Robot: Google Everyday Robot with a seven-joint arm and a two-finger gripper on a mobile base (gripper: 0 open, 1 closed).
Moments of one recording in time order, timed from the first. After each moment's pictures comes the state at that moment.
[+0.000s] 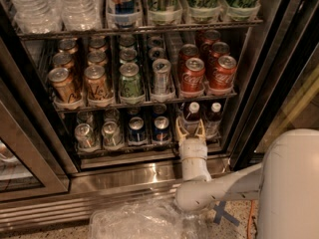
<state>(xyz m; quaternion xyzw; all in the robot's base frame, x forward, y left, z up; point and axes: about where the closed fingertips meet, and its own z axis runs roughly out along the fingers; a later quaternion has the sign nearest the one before) 0.657 -0.128 0.652 0.02 0.59 0.01 0.80</state>
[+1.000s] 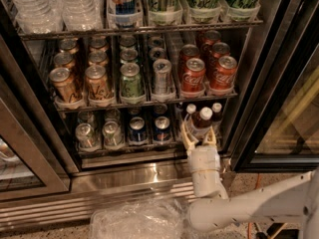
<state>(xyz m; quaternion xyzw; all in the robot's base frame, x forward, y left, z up) 0.592 -0.133 0.708 0.01 0.56 0.05 0.83</state>
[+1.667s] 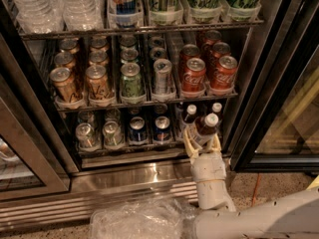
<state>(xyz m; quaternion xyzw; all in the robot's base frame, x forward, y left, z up) 0.552 -0.137 0.727 0.00 0.55 0.06 0.83</state>
